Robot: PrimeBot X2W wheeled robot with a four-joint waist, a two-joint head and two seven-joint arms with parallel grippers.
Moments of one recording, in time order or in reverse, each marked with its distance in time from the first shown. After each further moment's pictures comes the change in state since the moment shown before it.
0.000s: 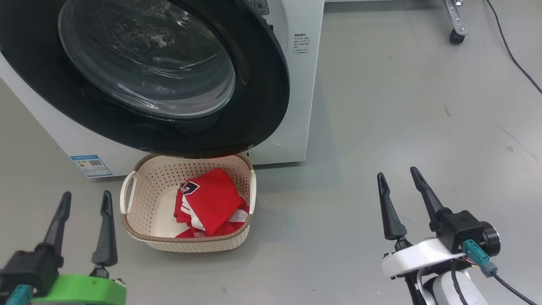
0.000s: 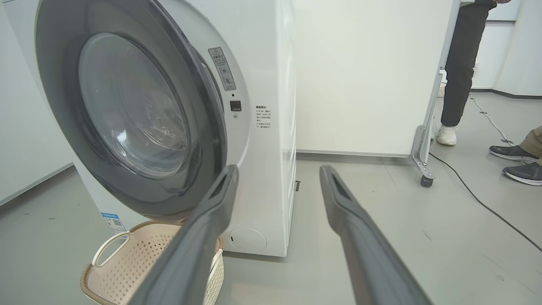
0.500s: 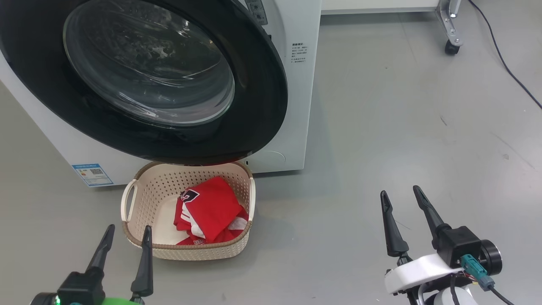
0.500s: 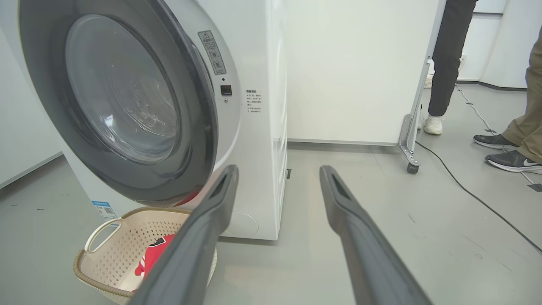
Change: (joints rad) left arm 0.064 -0.053 -0.089 0.073 0.077 0.070 -0.010; right arm 0.057 0.002 -0.009 0.012 -0.016 -0.016 0.000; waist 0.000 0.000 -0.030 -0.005
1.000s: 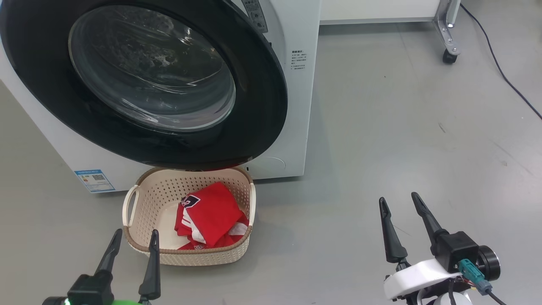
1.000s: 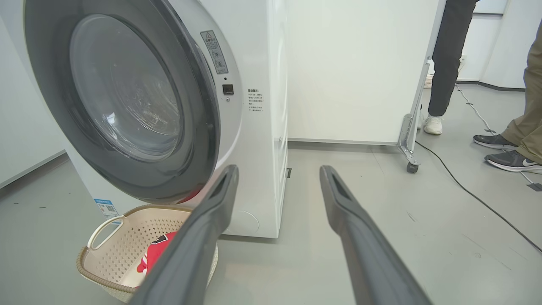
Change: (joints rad) left arm 0.005 -0.038 -0.015 0.021 0.023 0.012 0.000; right arm 0.017 0.001 0.005 0.011 0.001 -0.001 0.000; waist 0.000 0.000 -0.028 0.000
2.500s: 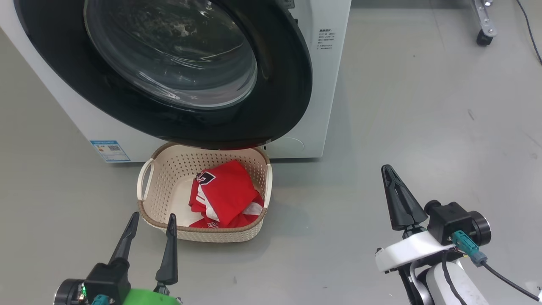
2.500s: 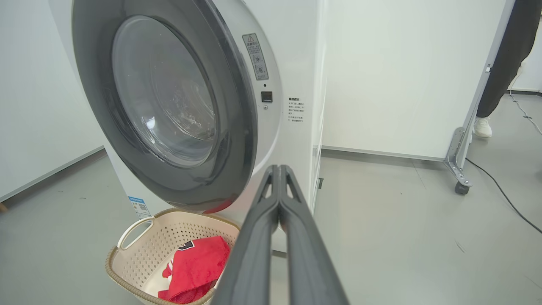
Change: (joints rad) left arm -0.050 -0.041 -0.042 -0.013 0.027 0.005 -0.021; right arm -0.117 -0.005 0.030 0.023 -0.001 0.046 0.000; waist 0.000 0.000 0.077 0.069
